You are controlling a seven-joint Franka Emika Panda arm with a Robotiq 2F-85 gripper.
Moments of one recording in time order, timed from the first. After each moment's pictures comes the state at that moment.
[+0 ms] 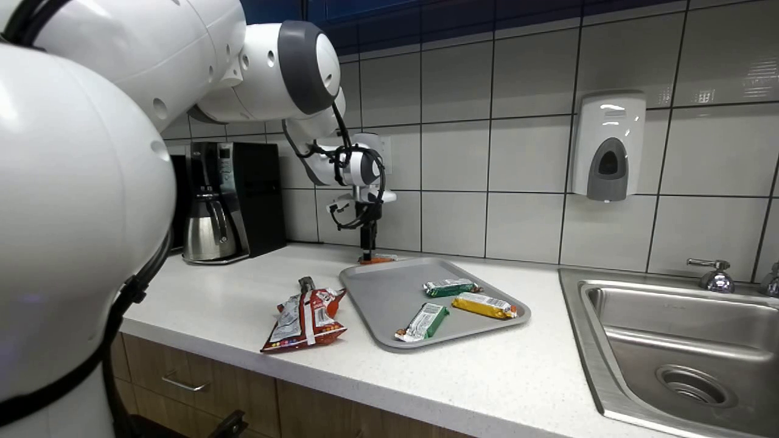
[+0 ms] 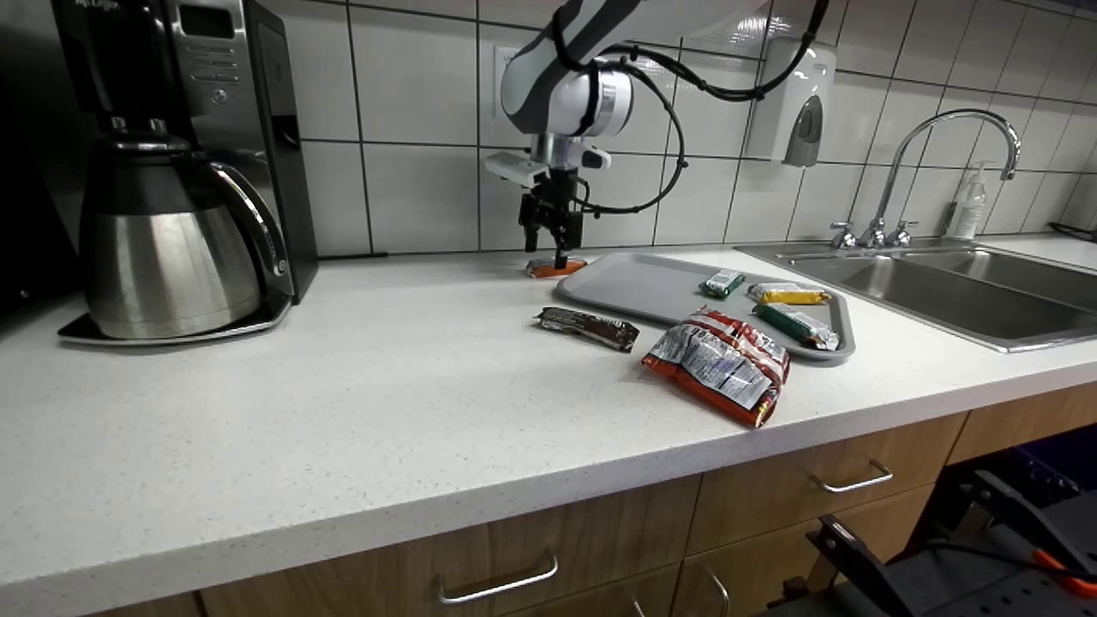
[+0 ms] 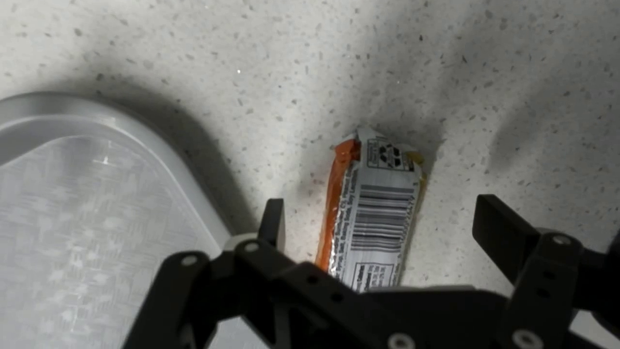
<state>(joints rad) 0.23 0.95 -0.07 -1.14 0.09 2.18 1.34</state>
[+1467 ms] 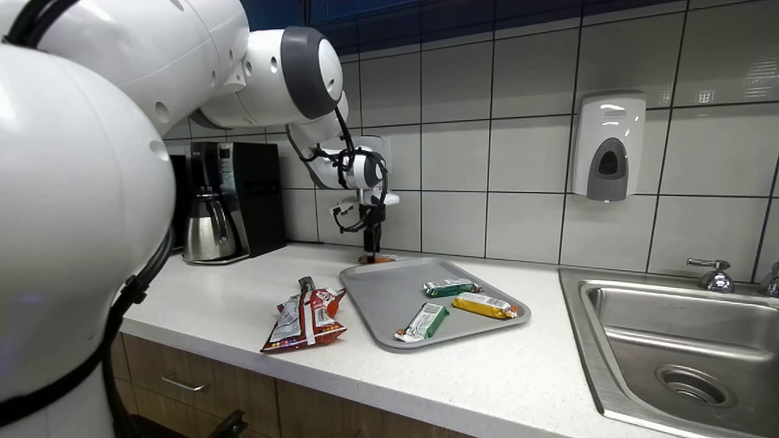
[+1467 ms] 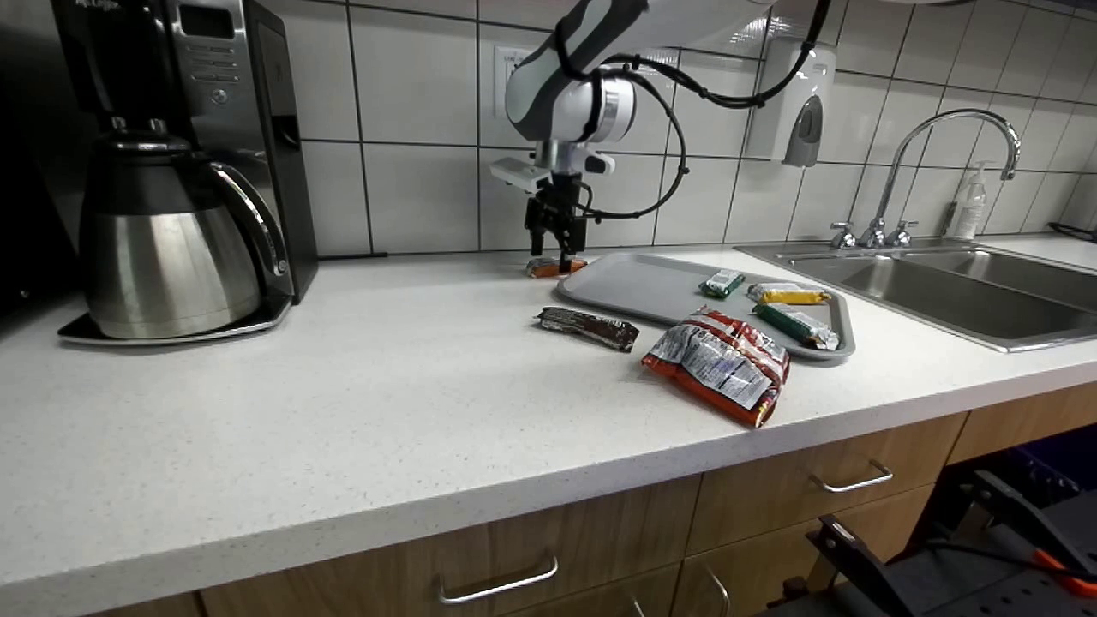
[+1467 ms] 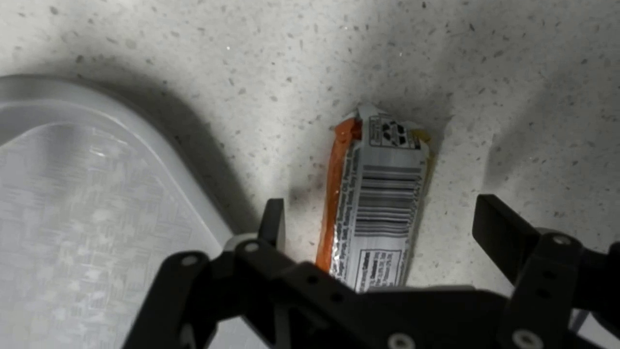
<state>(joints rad) 0.22 0.97 -0.09 -1.12 0.09 2.18 1.37</state>
